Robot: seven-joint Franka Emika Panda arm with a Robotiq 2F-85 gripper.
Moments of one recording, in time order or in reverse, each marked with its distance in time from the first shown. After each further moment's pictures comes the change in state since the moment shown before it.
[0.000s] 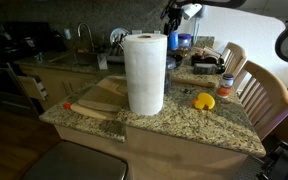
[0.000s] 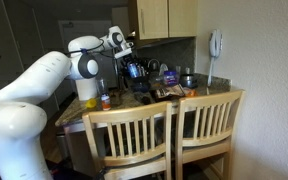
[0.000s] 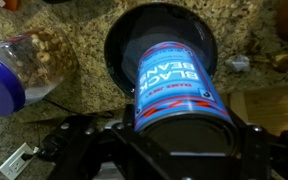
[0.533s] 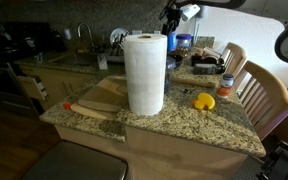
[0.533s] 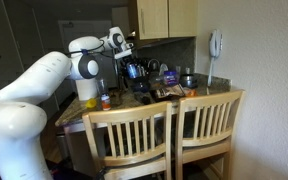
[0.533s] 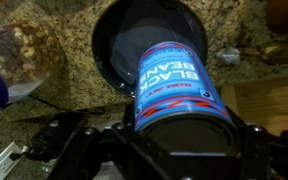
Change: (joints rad) arm -0.005 0.004 0.016 -0.006 0.035 0.024 0.000
